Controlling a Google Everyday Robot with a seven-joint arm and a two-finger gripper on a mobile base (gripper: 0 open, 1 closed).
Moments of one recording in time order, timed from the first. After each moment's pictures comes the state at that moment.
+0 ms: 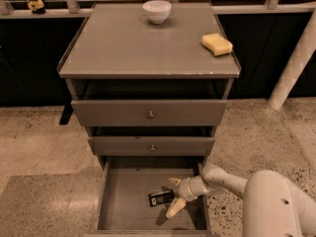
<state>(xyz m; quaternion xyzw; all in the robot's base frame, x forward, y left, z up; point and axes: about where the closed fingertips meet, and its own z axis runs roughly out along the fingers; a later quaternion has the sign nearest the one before) 0.536 -0.072 0.219 -0.56 0.71 0.33 0.25</state>
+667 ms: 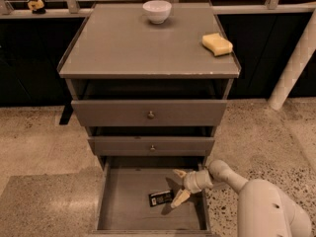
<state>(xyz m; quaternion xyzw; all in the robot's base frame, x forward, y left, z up) 0.584 -0.094 0.215 -0.56 0.69 0.34 0.31</state>
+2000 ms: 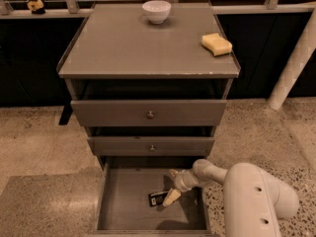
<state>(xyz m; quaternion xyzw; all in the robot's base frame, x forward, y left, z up) 0.608 -0.073 0.182 -0.57 0.75 0.24 0.26</state>
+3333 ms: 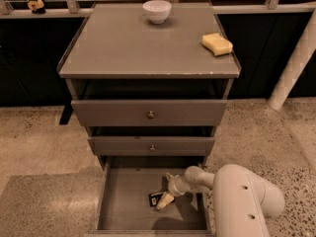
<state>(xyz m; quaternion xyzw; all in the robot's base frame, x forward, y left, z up) 0.613 -0.050 0.136 -0.55 0.76 0.21 0.26</state>
